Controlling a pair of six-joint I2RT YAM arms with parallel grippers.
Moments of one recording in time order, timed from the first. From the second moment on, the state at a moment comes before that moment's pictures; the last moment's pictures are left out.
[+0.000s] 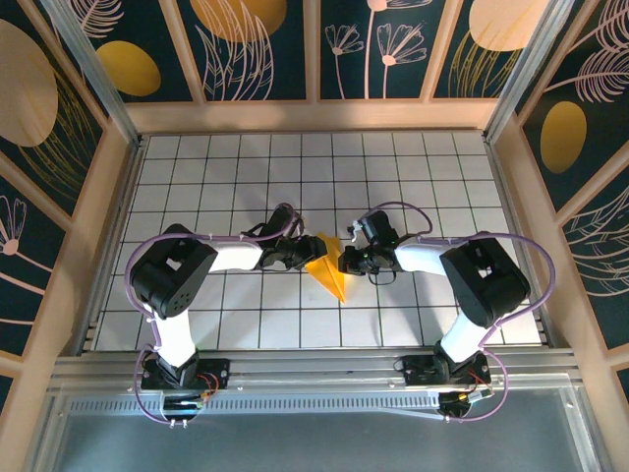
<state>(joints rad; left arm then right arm) -0.66 1.86 0.90 0.10 0.39 -1.03 0.56 1.67 0.73 -0.09 -0.45 0.55</state>
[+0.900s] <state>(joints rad) -0.67 1.80 1.00 0.04 0.35 -0.96 0.55 1.69 0.74 -0.08 -0.46 0.55</state>
